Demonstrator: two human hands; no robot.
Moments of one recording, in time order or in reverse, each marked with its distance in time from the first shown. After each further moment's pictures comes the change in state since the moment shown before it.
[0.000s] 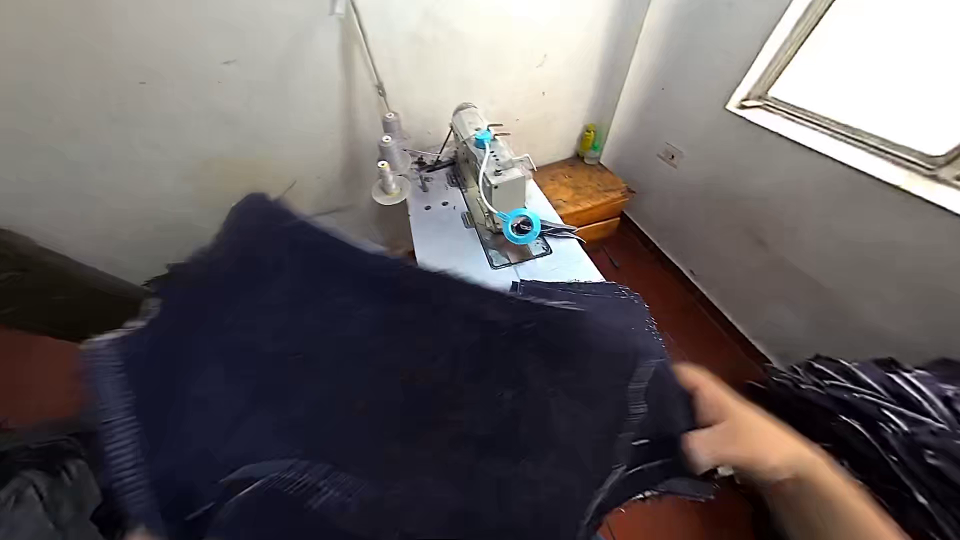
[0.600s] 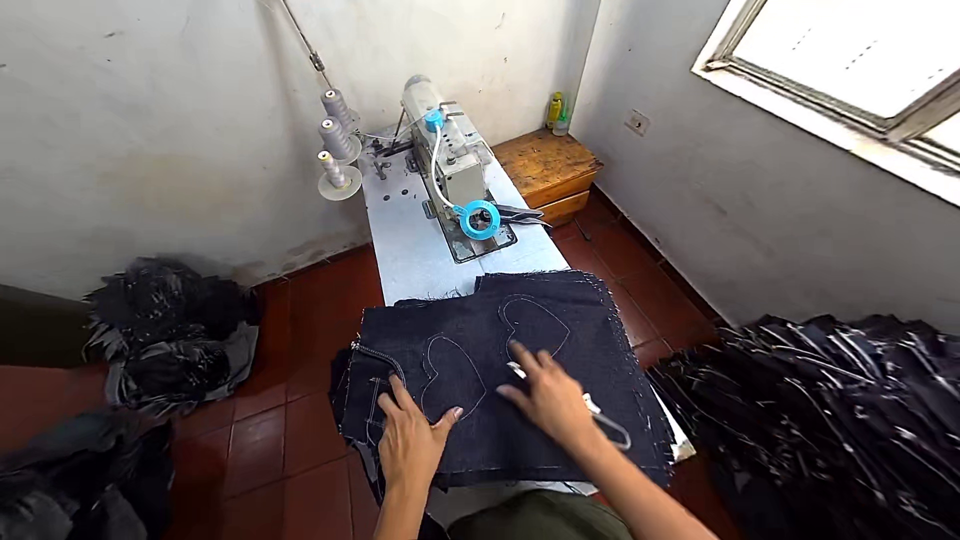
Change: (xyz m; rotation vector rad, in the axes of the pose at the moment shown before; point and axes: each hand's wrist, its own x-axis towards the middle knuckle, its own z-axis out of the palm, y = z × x) left_hand -0.035 -0.144 0.263 0.928 -0.573 -0.826; right_hand 0.026 0.178 0.020 -1.021 0.108 0.771
